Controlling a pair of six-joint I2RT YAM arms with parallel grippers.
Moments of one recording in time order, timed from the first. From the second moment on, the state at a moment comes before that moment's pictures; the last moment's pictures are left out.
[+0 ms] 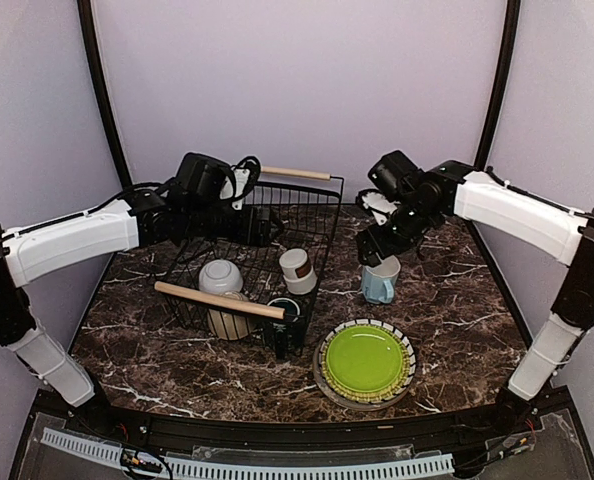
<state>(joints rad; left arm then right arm) -0.75 1.53 1.33 -0.36 -0.02 -0.34 0.70 1.71 1.59 -1.02 0.12 0.15</state>
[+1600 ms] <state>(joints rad) -0.73 2.10 1.79 -0.70 0.10 -0.37 0.65 1.24 1.10 -0.66 0.00 0.17</state>
